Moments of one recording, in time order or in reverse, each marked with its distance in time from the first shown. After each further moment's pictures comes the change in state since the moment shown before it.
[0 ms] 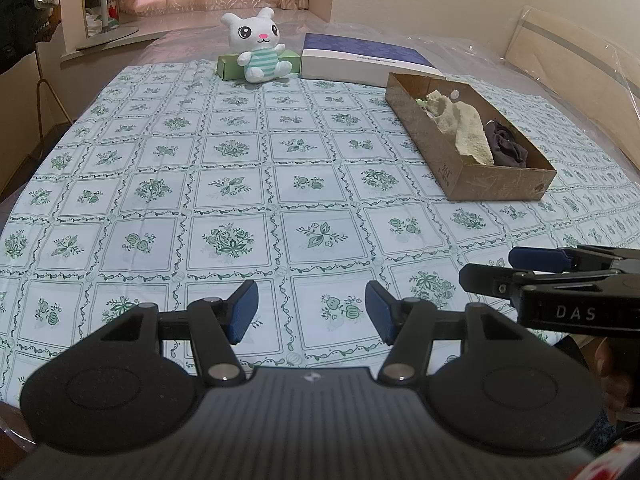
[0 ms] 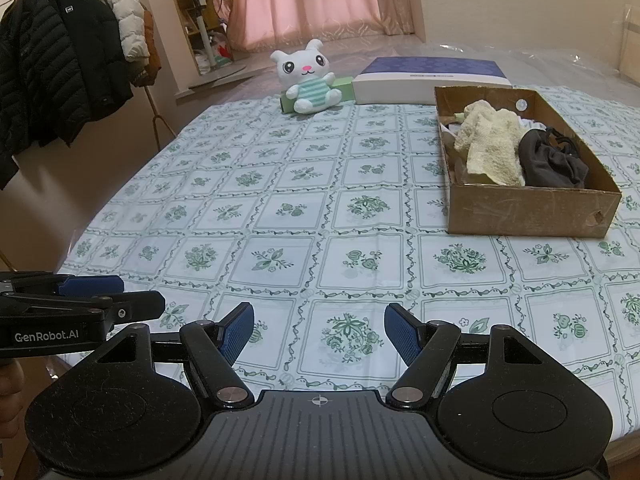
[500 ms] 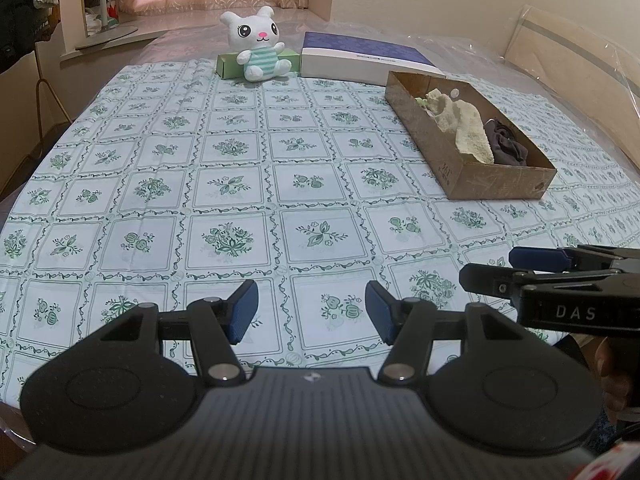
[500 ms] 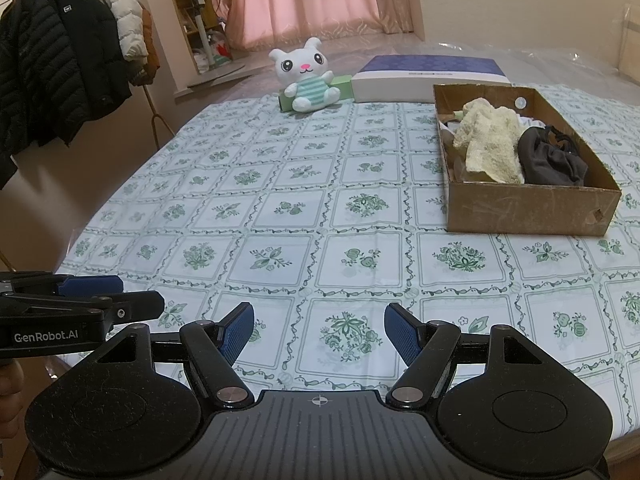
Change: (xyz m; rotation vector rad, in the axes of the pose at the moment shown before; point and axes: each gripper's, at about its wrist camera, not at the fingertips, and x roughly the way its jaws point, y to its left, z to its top) left arm 0.001 0.000 0.001 -0.001 0.001 -0.001; right arm 0.001 -0.002 -0.001 0.001 0.003 -0.001
